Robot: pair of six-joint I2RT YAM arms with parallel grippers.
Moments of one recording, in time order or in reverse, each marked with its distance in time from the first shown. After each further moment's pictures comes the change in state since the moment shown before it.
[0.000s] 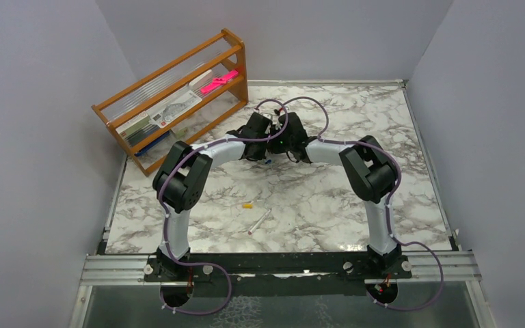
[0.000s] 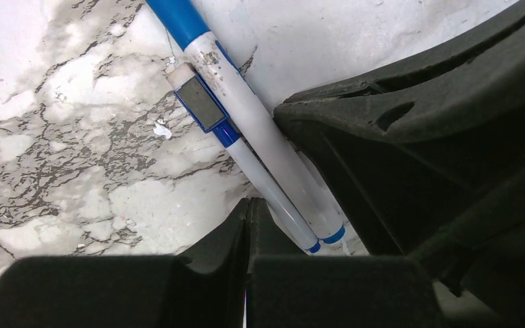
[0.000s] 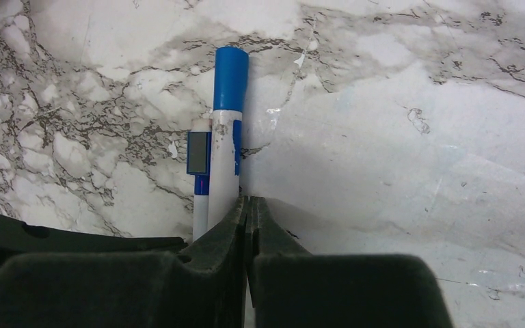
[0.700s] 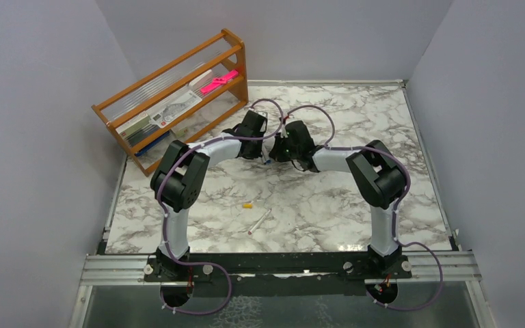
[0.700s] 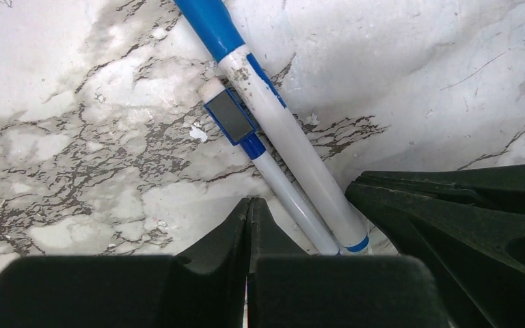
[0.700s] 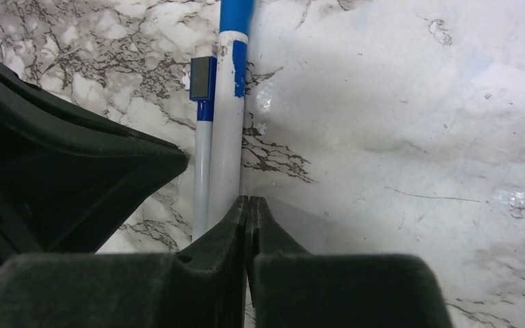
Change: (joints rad) left arm 0.043 -0.006 -0.006 -0.001 -0.002 0.007; right arm 0.000 -0.102 -0.187 0.095 -0.063 0.029
